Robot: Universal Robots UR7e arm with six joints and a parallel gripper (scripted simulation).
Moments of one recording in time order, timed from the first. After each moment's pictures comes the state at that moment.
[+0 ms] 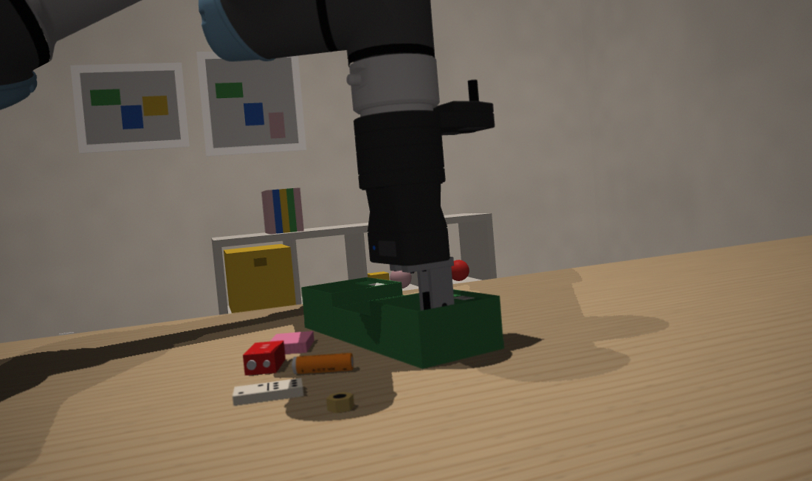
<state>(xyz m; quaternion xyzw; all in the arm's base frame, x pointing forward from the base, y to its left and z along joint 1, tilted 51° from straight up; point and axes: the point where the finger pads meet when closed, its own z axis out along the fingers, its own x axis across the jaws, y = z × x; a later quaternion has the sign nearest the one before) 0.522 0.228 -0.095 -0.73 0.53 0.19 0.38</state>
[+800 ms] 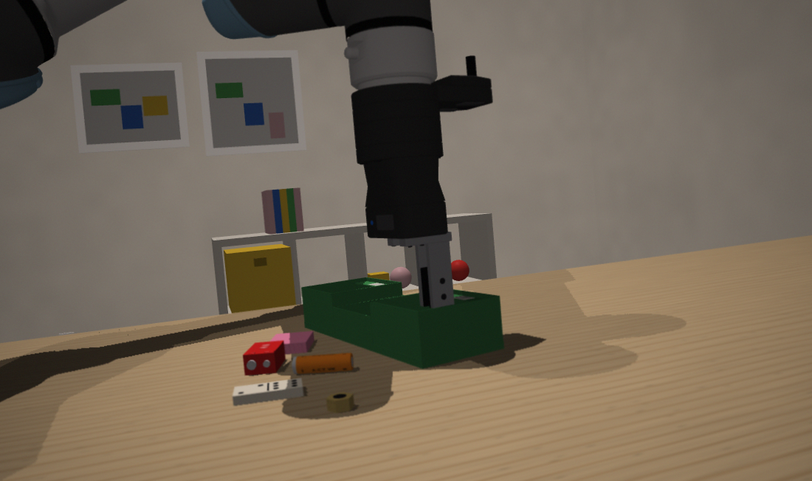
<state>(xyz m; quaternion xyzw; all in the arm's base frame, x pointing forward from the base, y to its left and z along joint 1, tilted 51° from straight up) 0.520 0.211 -0.081 -0.73 0.53 0.19 0.38</state>
